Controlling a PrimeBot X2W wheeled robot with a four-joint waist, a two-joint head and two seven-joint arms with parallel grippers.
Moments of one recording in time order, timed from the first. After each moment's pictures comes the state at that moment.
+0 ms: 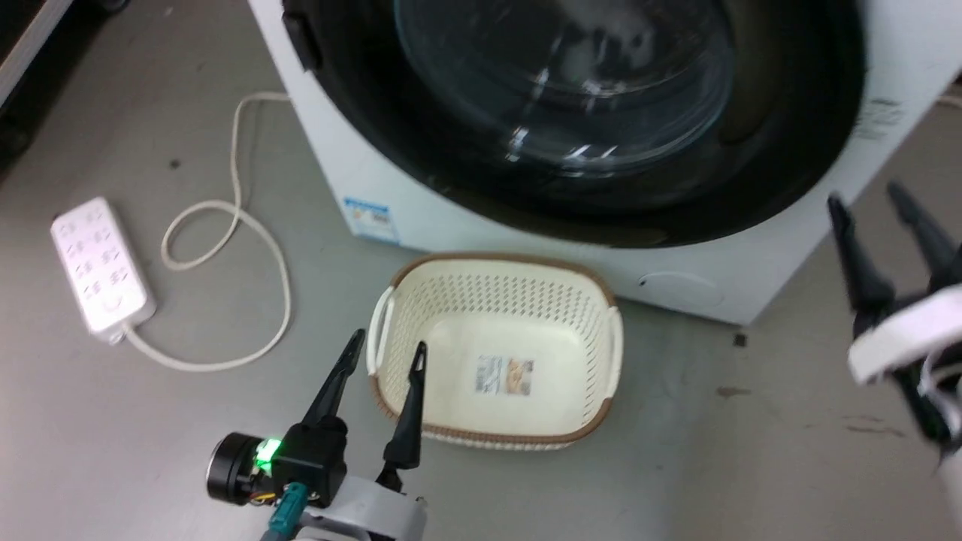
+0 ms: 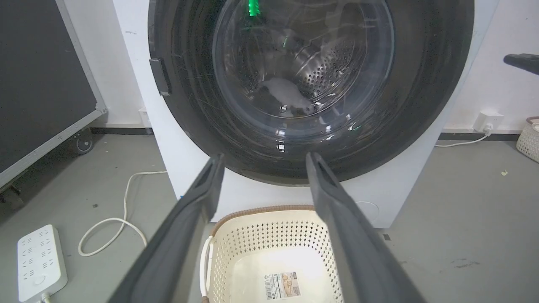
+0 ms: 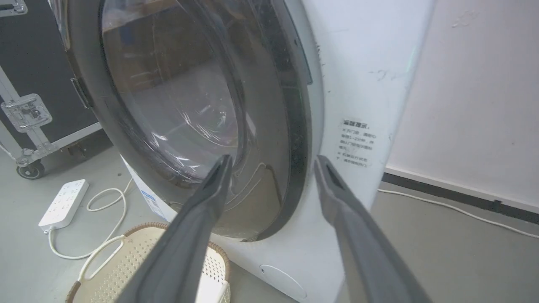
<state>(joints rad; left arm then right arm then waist) -0.08 0.06 -0.24 0.03 -0.07 0.00 -0.26 -0.54 -0.43 0.17 0.48 0.44 0.13 -0.23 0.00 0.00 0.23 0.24</state>
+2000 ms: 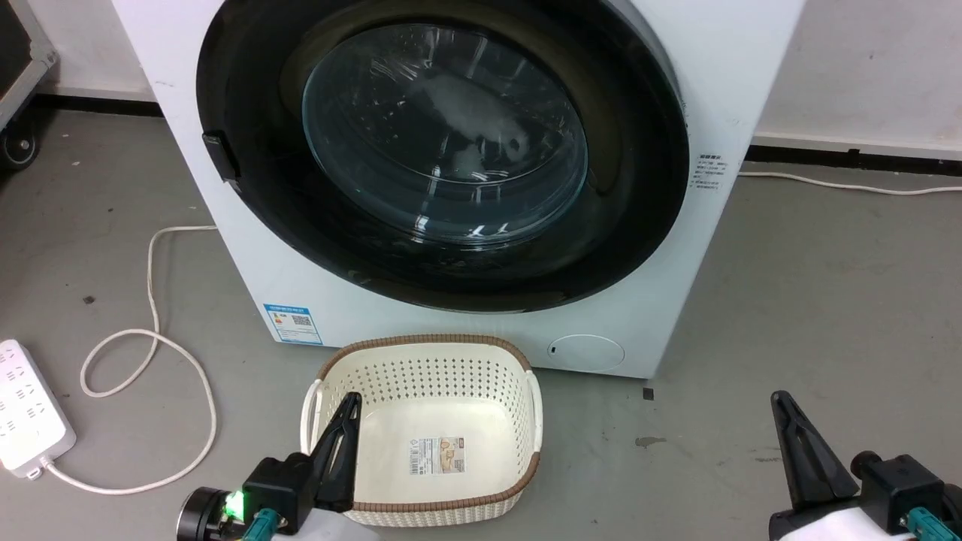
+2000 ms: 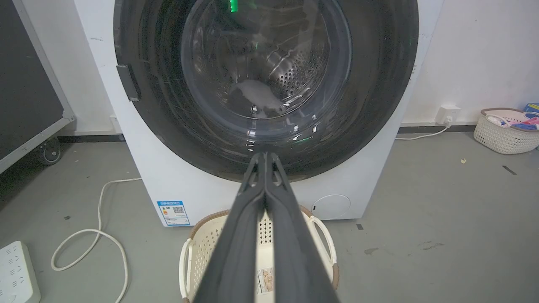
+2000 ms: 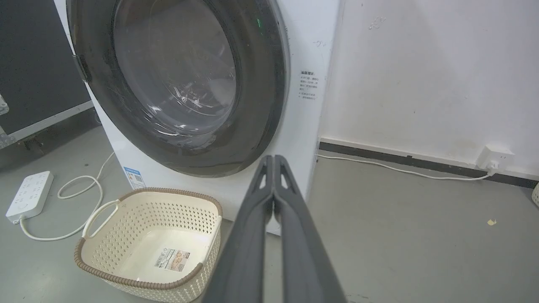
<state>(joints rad) 0.02 0.07 -0.14 0.10 -0.07 -0.04 -0.21 0.06 -0.06 -0.07 0.06 0.02 0.13 -0.21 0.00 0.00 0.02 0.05</state>
